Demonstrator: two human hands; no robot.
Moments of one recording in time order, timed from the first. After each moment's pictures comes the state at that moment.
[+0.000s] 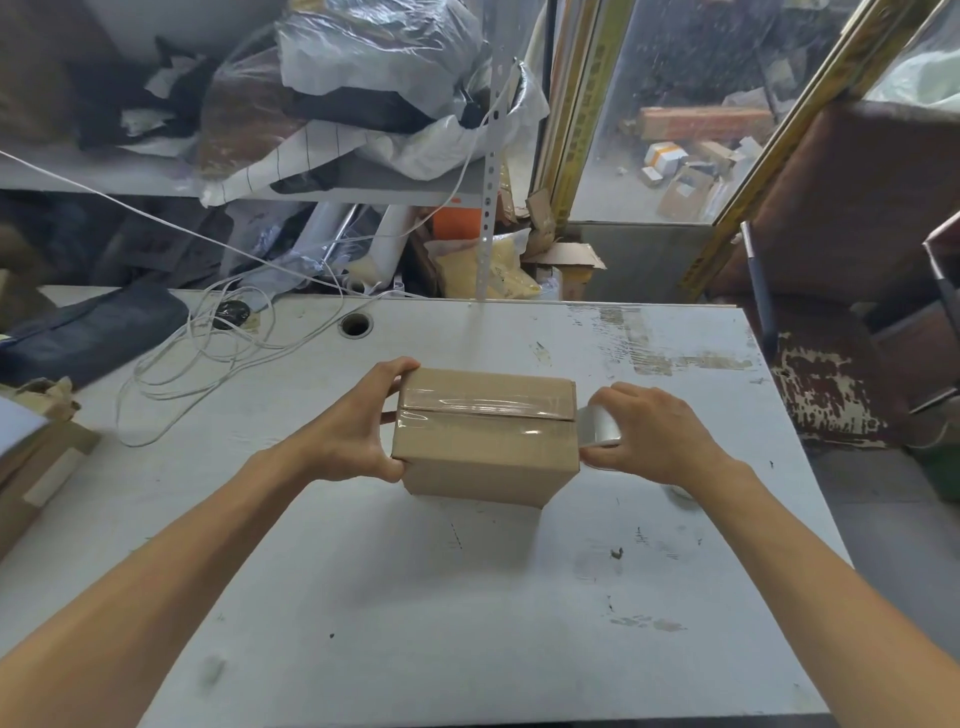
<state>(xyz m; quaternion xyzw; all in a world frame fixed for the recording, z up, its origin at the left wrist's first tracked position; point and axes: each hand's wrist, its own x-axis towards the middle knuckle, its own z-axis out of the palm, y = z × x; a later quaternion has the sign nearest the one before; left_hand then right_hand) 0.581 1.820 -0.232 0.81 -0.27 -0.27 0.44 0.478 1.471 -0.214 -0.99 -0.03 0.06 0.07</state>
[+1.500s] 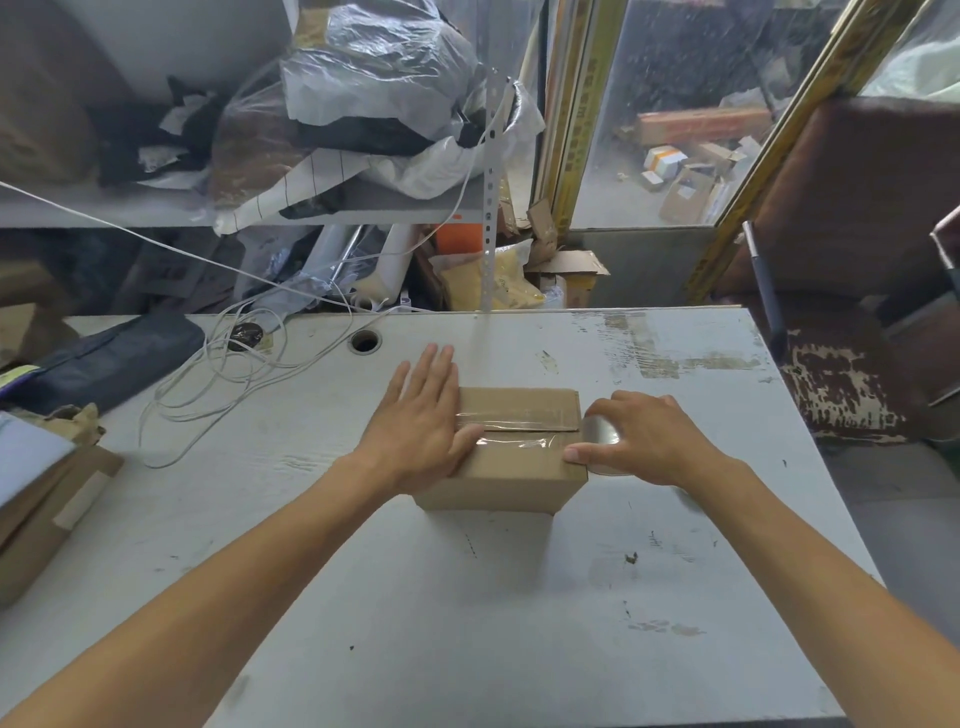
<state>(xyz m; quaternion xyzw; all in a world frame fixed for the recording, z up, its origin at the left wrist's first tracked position) 0.565 1.759 -0.215 0.94 -0.32 -0.11 0.01 0.484 1.484 -0.207 -0.98 0.02 0.16 0.11</state>
